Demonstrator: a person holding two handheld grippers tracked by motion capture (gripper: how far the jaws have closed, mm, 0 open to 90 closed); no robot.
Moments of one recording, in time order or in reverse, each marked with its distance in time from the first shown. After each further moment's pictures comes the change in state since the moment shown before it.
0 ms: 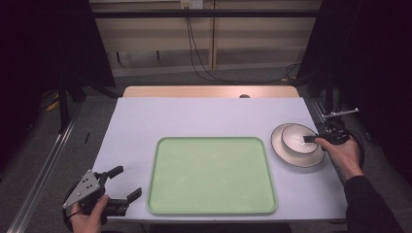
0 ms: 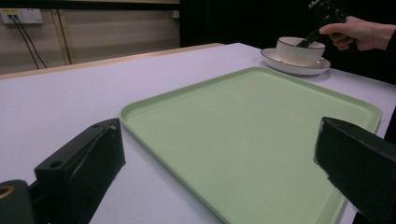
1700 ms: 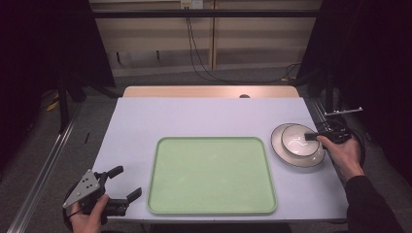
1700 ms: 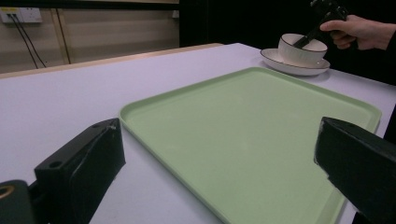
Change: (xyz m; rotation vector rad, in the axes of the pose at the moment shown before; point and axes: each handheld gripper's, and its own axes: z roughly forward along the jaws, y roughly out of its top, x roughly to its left) left arm 0.000 0.000 0.000 0.003 0.003 -0.009; right arm 0.001 0.003 -0.007 -0.036 0.014 0.068
